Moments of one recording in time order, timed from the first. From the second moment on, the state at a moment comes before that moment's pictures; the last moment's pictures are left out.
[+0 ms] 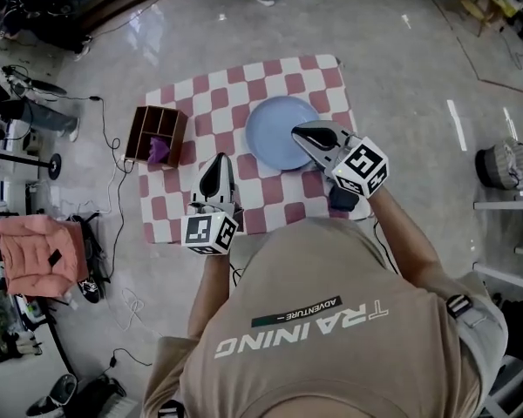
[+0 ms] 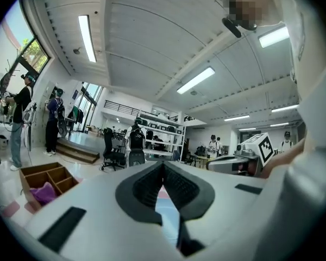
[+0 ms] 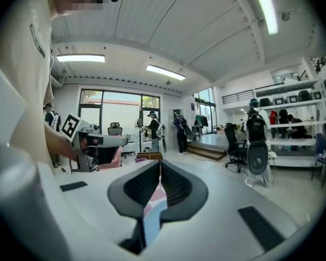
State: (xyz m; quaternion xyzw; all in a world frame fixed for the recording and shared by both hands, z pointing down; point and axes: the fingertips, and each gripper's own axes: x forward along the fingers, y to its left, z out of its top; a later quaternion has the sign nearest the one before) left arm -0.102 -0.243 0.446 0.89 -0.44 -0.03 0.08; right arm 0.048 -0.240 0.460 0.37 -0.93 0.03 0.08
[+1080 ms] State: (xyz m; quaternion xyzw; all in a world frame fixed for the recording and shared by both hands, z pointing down) left arm -0.115 -0.270 0.431 0.88 -0.46 -0.01 0.05; right arm -0.027 -0.271 0.419 0.28 -0.96 0.01 0.05
